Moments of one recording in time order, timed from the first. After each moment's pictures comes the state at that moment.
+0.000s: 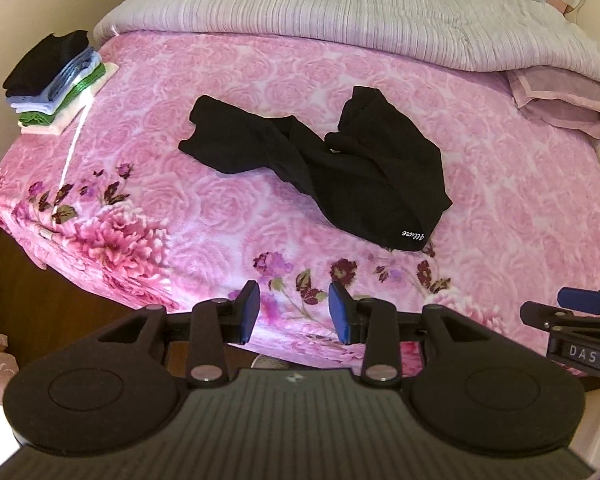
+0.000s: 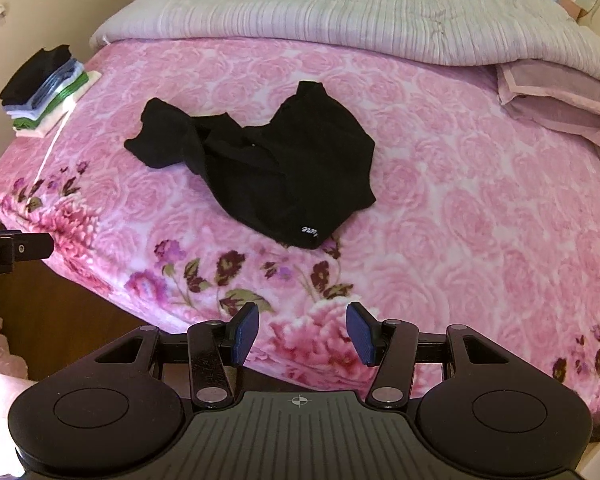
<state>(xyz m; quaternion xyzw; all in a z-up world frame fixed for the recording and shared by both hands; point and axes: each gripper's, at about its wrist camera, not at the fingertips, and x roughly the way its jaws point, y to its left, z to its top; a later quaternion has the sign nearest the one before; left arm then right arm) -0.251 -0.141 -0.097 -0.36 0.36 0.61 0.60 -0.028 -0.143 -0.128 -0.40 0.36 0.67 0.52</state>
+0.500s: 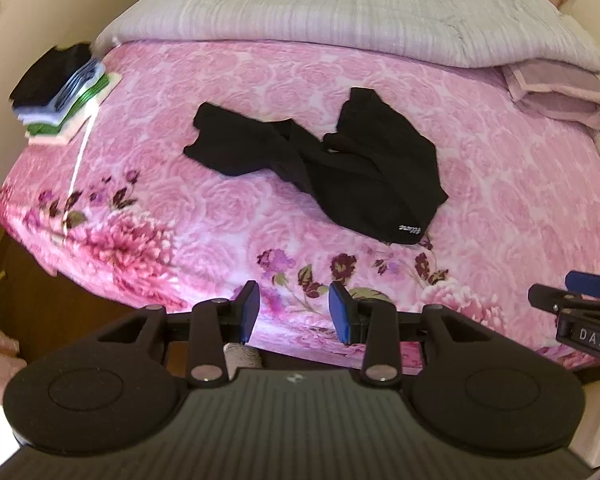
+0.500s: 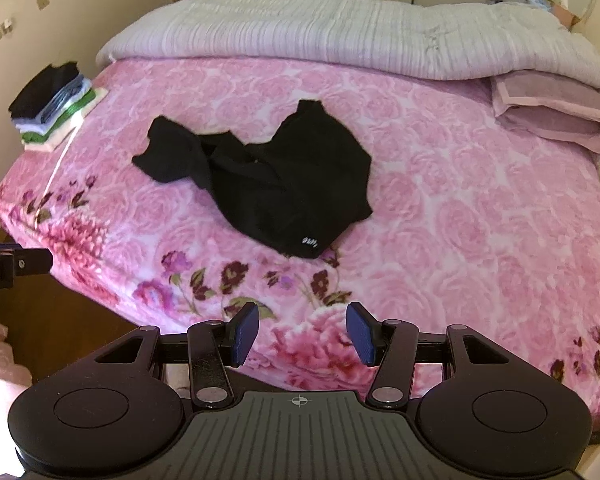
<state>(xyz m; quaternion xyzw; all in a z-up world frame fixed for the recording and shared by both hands) -0.235 -0.153 -0.079 -0.34 0.38 0.61 0.61 -0.015 -0.161 -0.110 -0.37 0.35 0.68 0.53</state>
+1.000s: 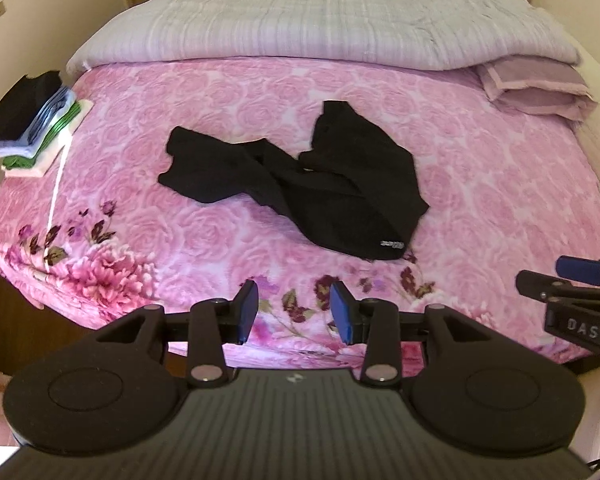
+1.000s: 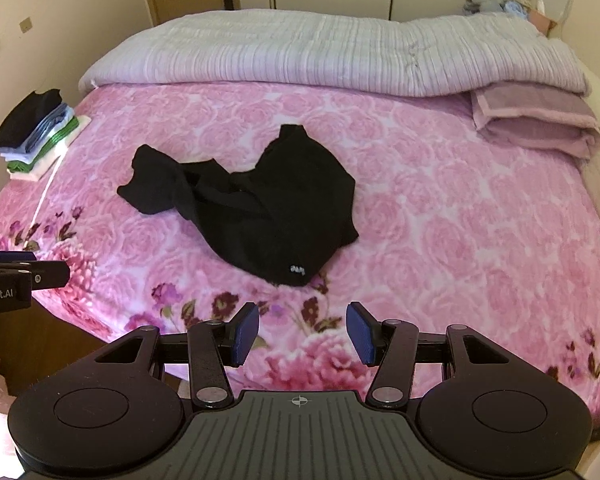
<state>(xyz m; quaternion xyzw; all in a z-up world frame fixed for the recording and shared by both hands) -0.236 -0.126 -0.081 -0.33 0.38 0.59 0.64 -0.024 -0.146 -0.097 -0.35 0.33 0.68 0.56</state>
